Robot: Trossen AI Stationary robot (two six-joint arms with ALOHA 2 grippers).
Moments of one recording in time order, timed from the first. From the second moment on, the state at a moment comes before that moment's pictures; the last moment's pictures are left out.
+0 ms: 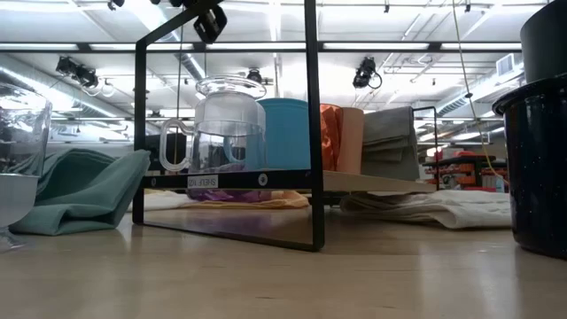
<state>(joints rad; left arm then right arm) 0.07 1.14 0.91 -0.11 0.40 -0.18 0.61 1.44 1.62 -1.33 0.57 1.28</state>
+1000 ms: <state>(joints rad) -0.09 1.34 0.90 -0.31 0.19 -0.17 0.60 1.44 1.62 -1.28 0.57 1.26</state>
